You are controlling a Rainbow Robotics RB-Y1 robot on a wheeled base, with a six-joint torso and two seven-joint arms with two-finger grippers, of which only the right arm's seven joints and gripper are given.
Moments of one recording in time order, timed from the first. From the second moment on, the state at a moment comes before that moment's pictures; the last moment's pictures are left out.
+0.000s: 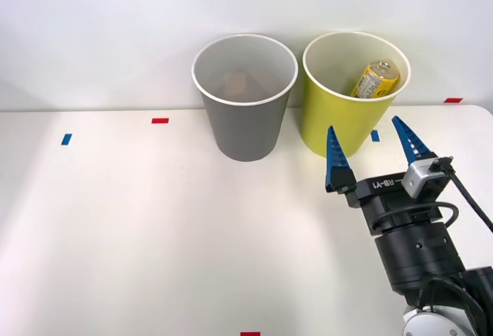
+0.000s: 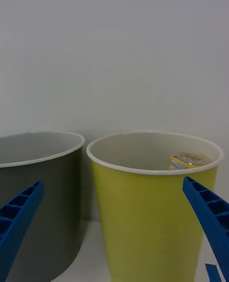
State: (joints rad) arm 0.27 -0.43 0.38 -2.06 -0.96 -0.36 2.31
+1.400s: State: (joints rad) arm 0.57 -0.26 0.22 -1.90 -0.04 -0.54 1.51
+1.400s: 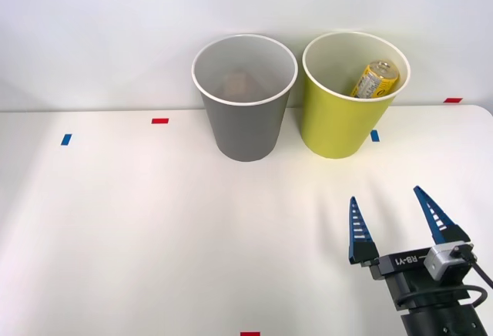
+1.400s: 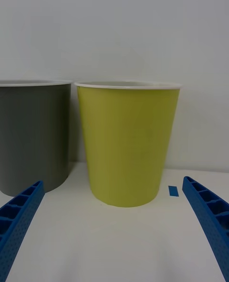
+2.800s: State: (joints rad) arm 0.56 -0.25 0.18 -1.58 0.17 -0.87 1.24
